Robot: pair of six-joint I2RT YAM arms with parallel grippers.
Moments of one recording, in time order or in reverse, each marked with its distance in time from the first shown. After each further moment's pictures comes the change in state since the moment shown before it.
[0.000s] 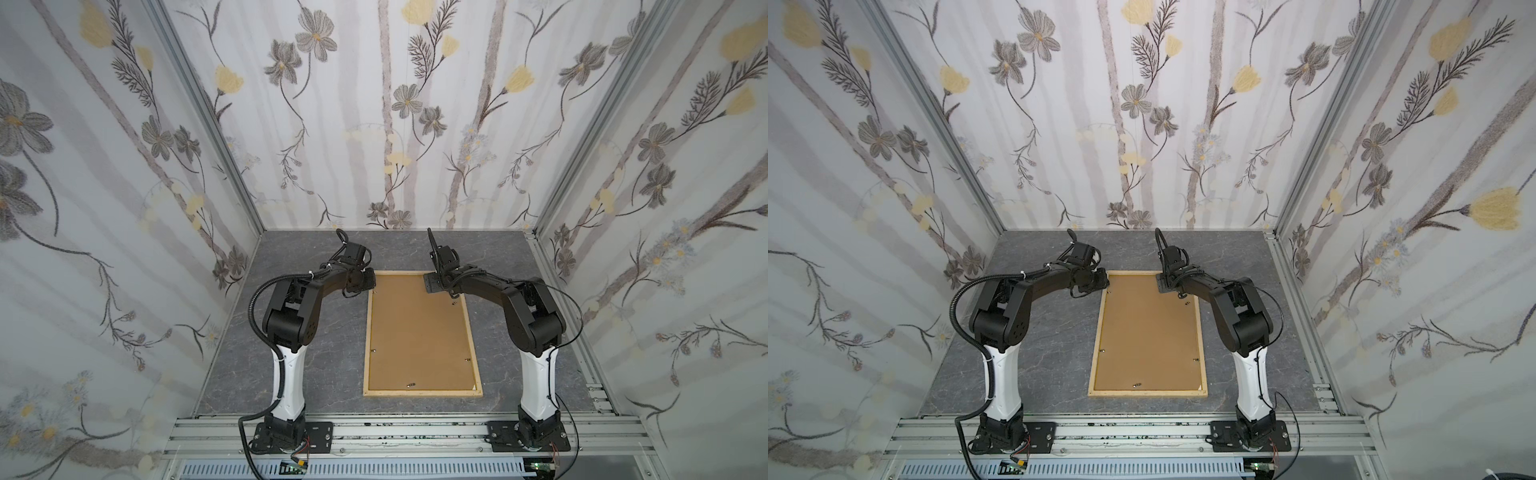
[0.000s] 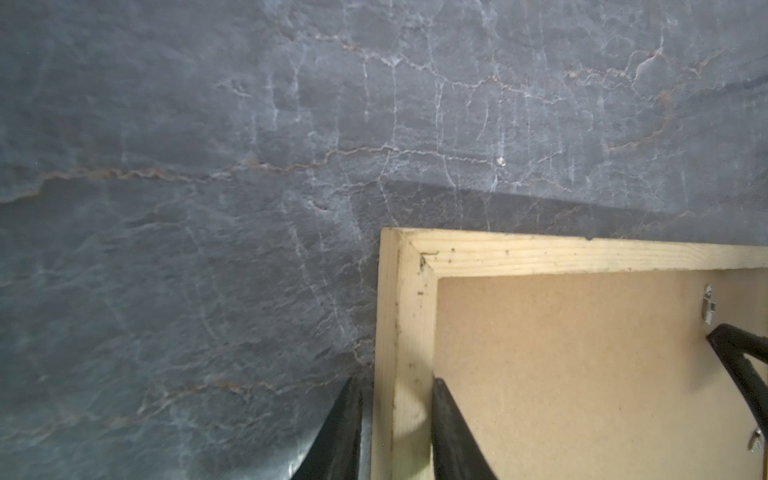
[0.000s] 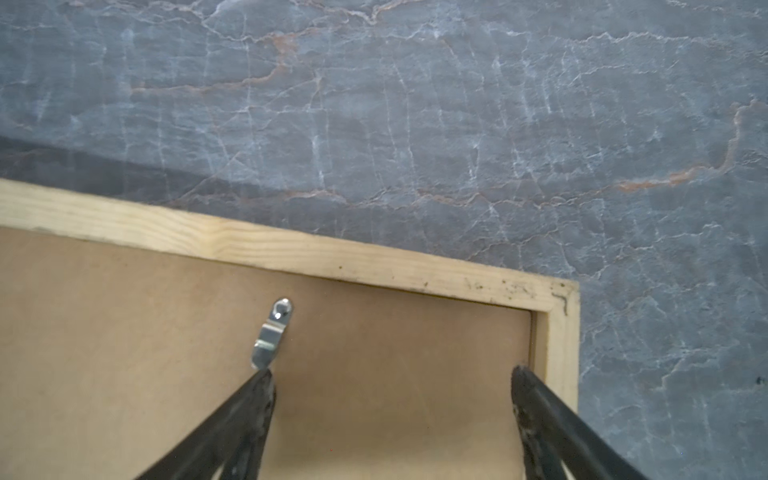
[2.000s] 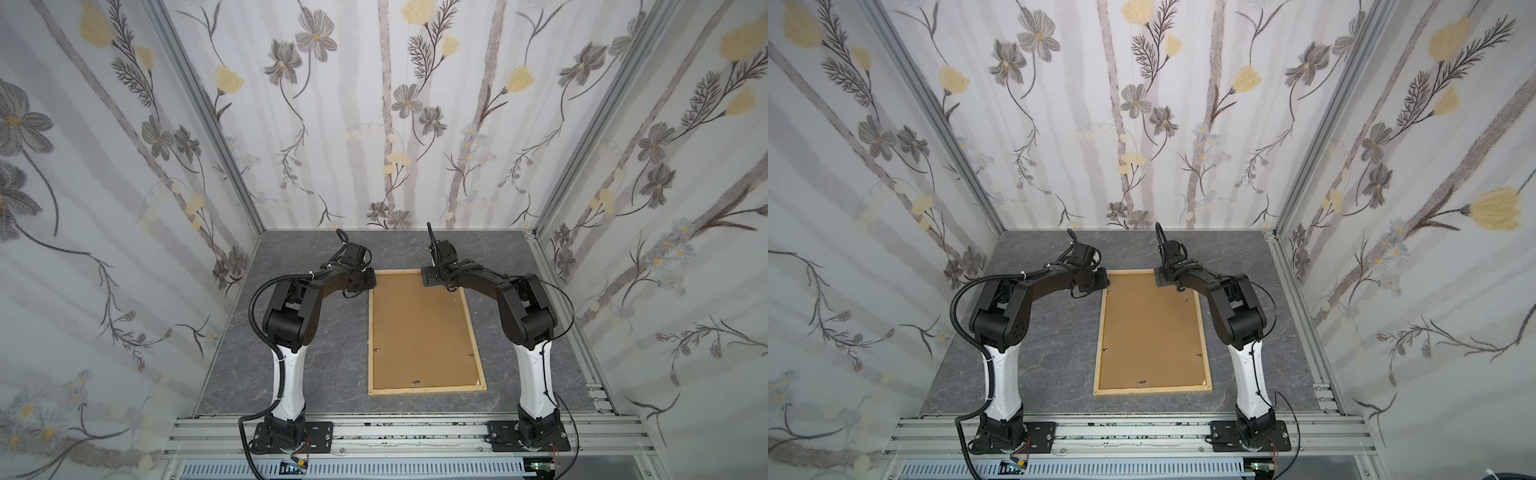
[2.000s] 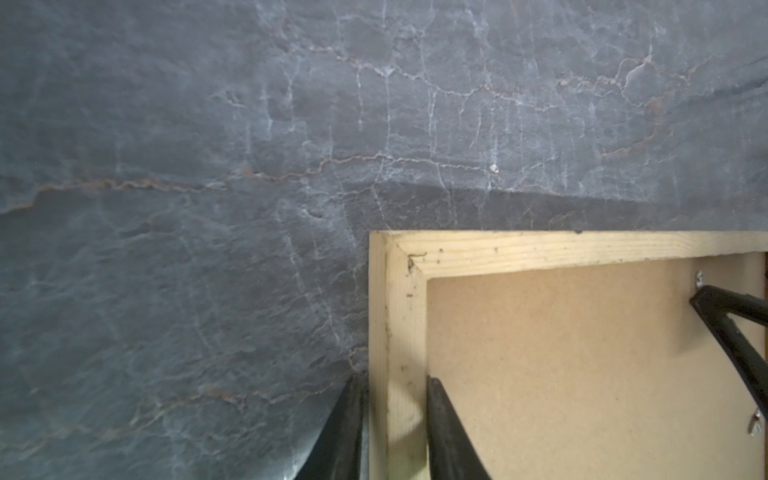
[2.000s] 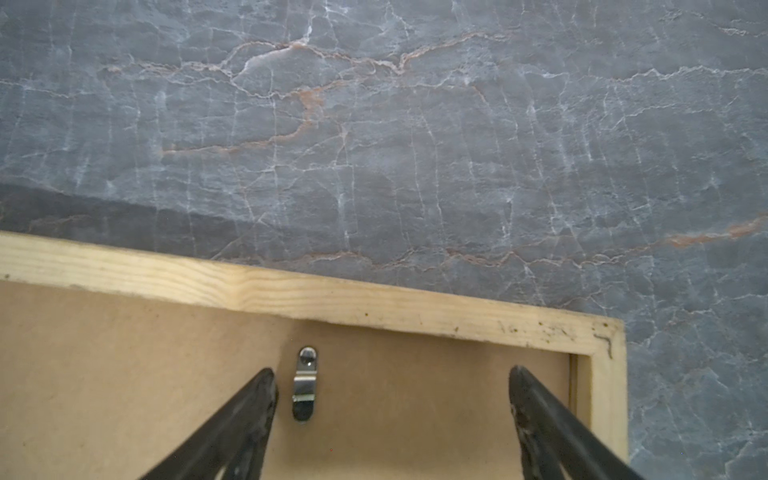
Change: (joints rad) left arm -0.002 0.001 -0.014 0.032 0.000 0.000; right arm -0.018 0.075 0.099 -0.002 -0.078 0.003
